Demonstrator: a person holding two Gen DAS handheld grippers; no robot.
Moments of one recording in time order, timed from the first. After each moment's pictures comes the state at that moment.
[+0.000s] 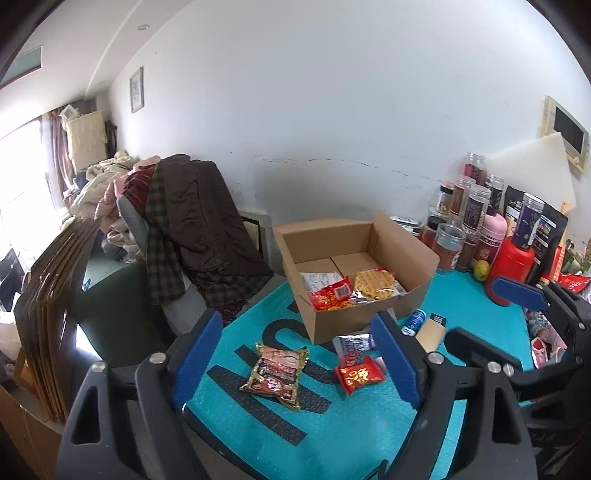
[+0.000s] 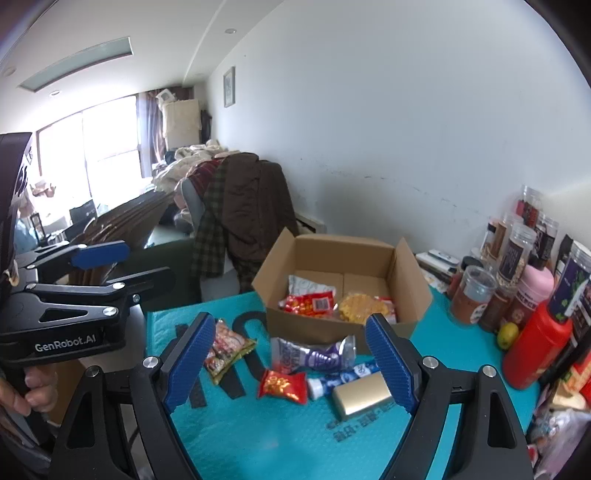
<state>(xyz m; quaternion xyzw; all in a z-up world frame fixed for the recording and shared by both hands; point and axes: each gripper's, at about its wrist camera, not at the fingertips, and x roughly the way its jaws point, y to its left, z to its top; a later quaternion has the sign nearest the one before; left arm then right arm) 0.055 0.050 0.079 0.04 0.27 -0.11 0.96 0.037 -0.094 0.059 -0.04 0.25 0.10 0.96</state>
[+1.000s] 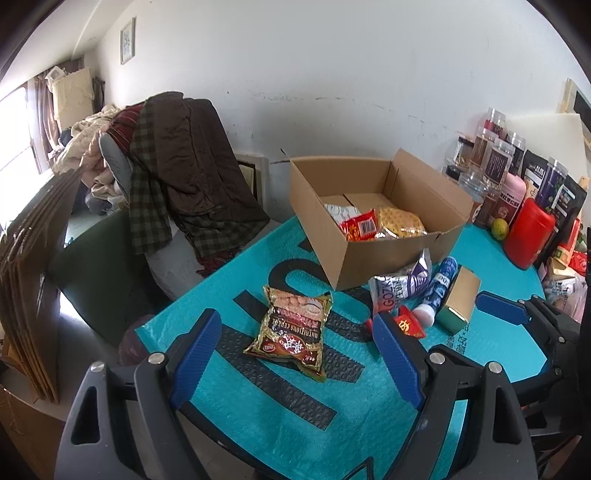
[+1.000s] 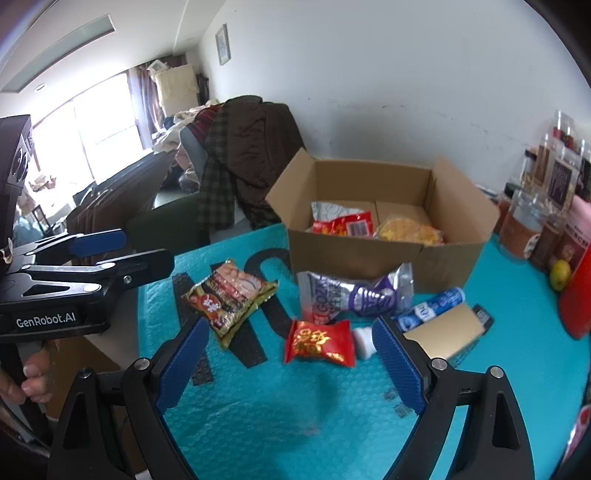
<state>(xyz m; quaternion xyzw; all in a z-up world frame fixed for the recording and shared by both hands) 0.105 0.077 -0.011 0.03 0.37 -0.13 0.92 0.083 -0.072 -0.039 0.00 0.34 0.12 0.93</state>
